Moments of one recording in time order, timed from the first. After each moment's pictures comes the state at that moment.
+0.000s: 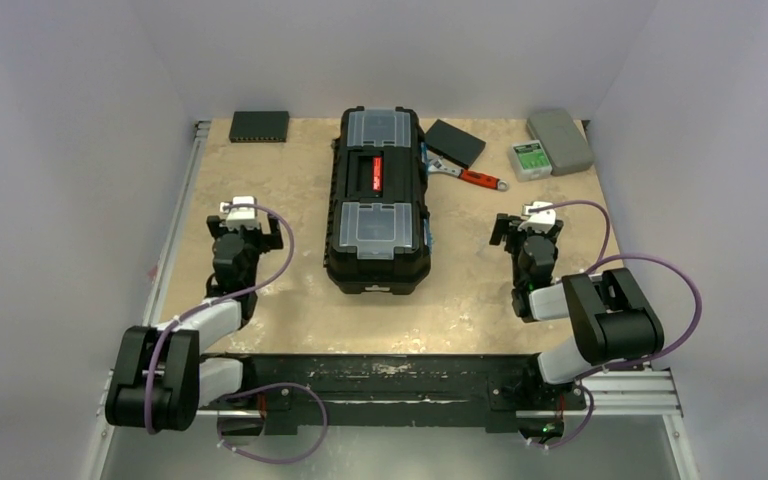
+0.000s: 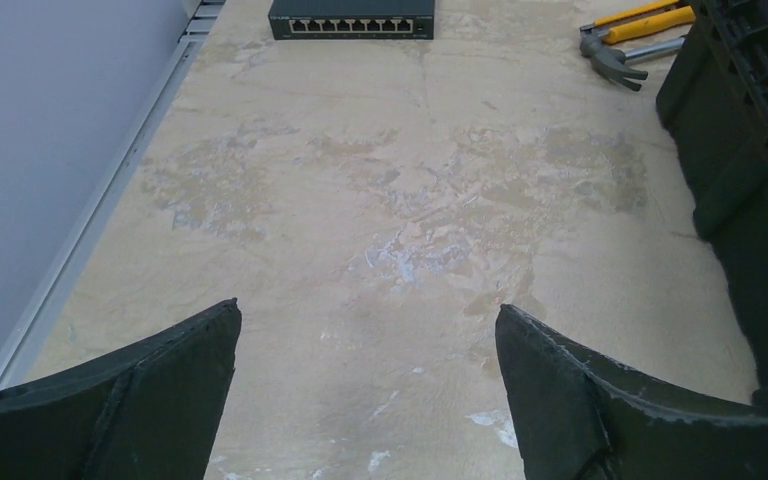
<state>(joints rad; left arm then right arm) -0.07 1.17 0.27 0.74 -0.18 0.03 0.13 1.51 0.26 1.14 0.30 0.03</state>
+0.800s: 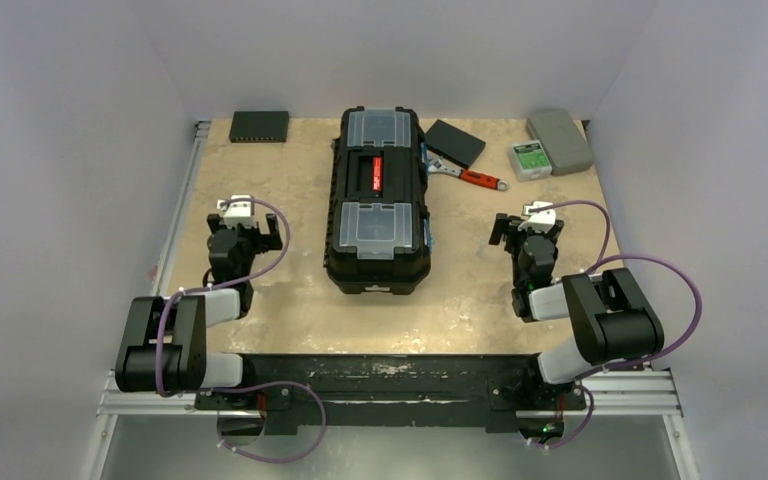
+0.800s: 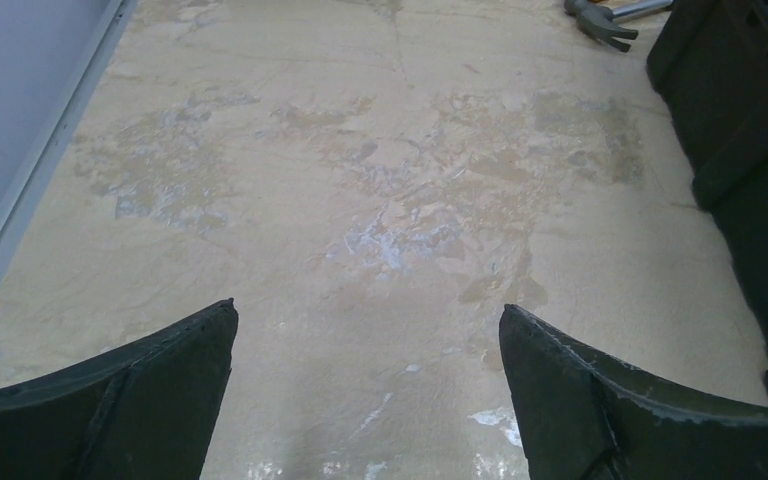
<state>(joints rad) 0.03 1.36 0.28 0.89 -0.01 0.00 0.13 1.51 0.26 1.14 0.30 0.03</state>
